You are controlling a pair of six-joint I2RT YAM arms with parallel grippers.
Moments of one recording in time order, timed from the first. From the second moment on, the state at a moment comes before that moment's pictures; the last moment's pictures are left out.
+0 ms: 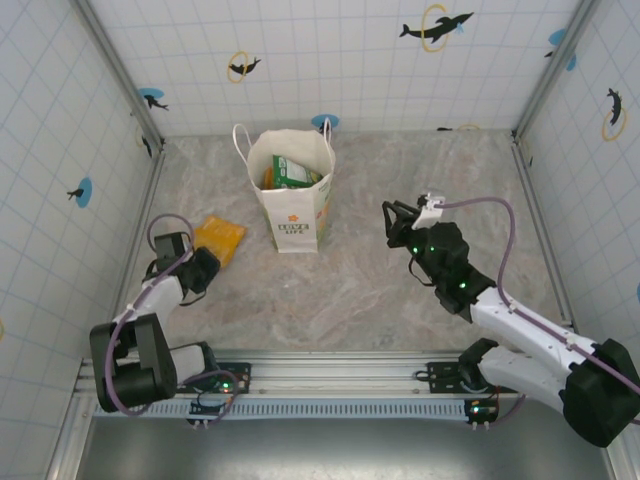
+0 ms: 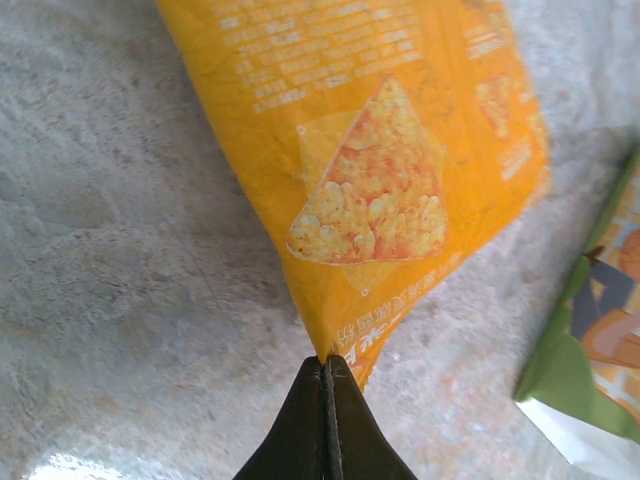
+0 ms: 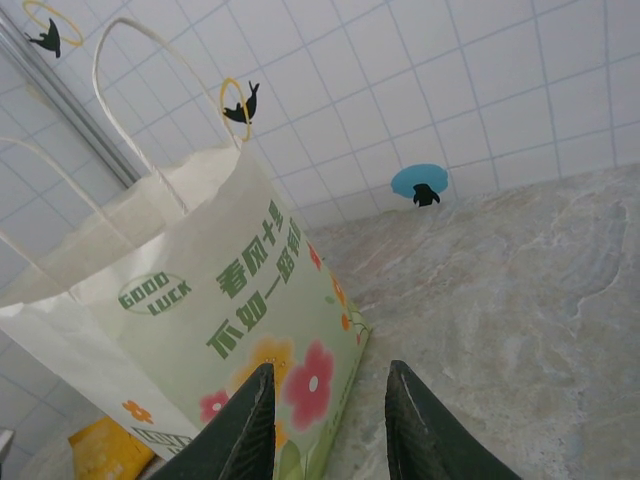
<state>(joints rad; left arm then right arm) 0.20 1.19 0.45 -0.23 0.37 -0.69 0.67 0.99 0.52 0.36 0.18 0.48</state>
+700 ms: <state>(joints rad) 0.16 0.93 0.55 -0.65 0.50 -0.65 0.96 1.11 0.51 0.39 -0.14 -0.23</state>
